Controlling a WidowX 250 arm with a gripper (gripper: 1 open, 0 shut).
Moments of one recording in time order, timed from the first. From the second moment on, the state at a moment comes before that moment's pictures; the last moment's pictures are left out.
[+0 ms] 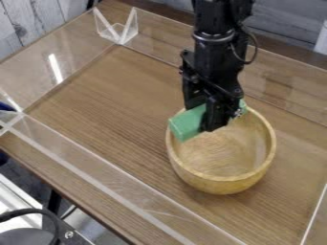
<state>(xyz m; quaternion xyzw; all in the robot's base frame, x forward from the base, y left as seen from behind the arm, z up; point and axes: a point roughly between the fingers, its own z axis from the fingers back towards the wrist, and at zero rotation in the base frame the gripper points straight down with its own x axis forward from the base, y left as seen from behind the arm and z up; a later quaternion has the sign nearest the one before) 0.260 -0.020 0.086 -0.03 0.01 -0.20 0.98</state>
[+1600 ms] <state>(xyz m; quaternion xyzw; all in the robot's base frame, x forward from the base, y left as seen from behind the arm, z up) 0.270 -0.020 0.088 -0.02 -0.01 -0.20 0.98</state>
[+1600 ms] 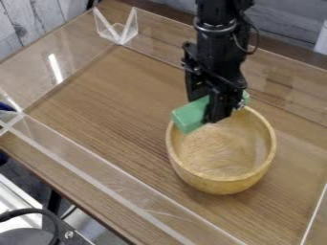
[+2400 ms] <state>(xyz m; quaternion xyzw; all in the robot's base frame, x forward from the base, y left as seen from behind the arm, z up) 0.278 0.073 0.080 -0.01 0.00 -0.08 1.00</state>
